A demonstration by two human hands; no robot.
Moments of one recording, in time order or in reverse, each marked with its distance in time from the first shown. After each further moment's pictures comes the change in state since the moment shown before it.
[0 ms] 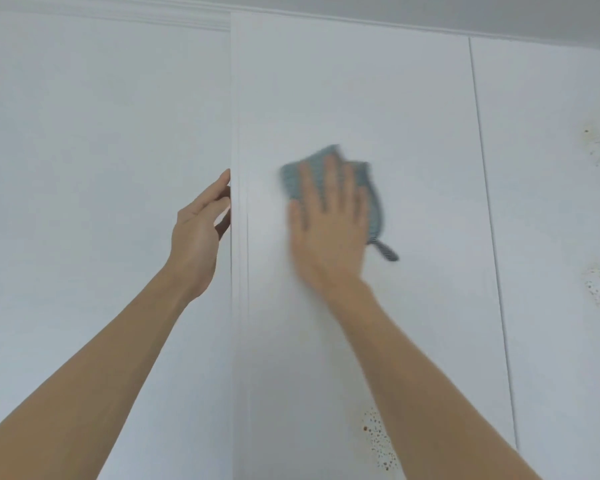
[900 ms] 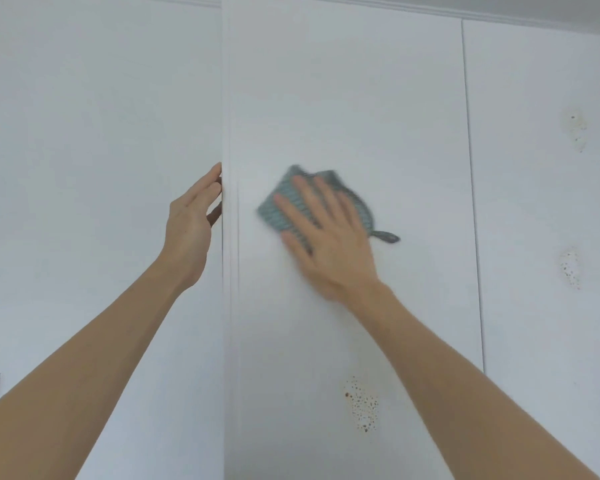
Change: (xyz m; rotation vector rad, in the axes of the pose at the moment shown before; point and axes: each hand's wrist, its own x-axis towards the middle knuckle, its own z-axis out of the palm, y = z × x) left_hand -0.017 -0.004 -0.001 0.028 -0.004 0.003; right_hand -0.035 0.050 -0.016 0.020 -0.159 -0.380
